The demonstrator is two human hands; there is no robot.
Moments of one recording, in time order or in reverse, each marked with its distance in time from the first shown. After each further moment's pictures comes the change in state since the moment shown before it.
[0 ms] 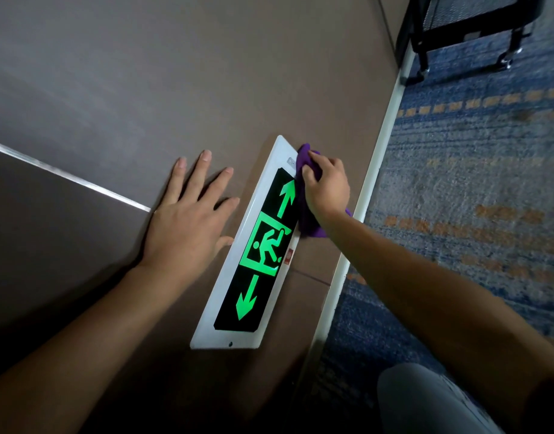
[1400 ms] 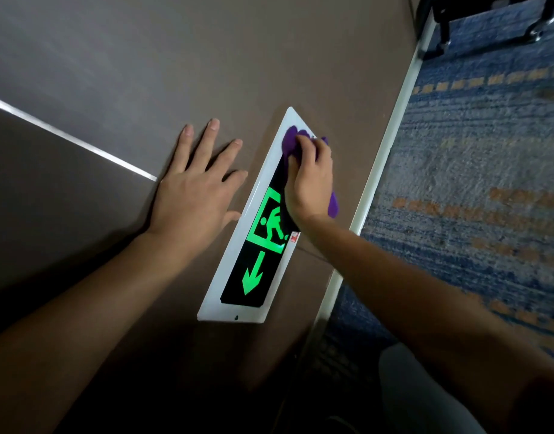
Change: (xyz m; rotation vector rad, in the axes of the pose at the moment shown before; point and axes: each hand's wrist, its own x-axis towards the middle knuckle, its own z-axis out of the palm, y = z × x) left_hand -0.001 -0.001 0.000 0.010 0.002 0.018; right_hand -0.056 -0.020 0.032 0.030 0.108 -0.220
